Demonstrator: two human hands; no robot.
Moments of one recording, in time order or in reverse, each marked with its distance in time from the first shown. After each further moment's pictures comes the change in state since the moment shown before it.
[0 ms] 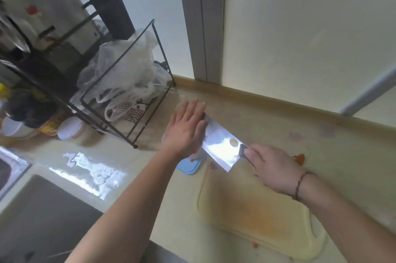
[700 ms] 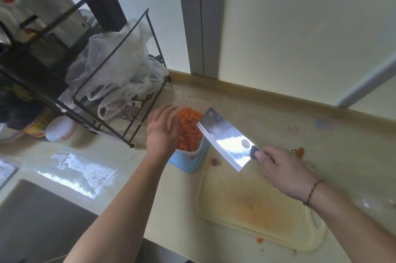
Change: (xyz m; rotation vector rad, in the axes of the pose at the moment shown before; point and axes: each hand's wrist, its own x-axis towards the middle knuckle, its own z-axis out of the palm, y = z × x) left_hand -0.012 -0.052 0.014 -0.303 0.519 -0.101; right_hand -0.006 0.023 0.017 0.087 0.098 0.111
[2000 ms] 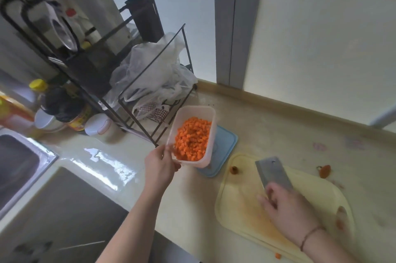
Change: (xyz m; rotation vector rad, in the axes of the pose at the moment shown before) left_hand -0.053 0.001 -0.072 -0.249 -0.073 -0.694; right_hand -0.025 0.002 0.057 -0.407 -0.029 0.043
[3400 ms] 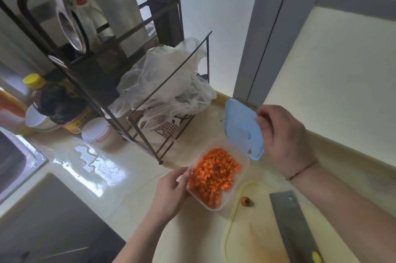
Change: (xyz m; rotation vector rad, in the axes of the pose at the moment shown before) left_hand 0.018 -0.024 0.006 -0.050 -0.244 0.079; right_hand 0.138 -0.106 -0.100 0.235 0.746 -0.649
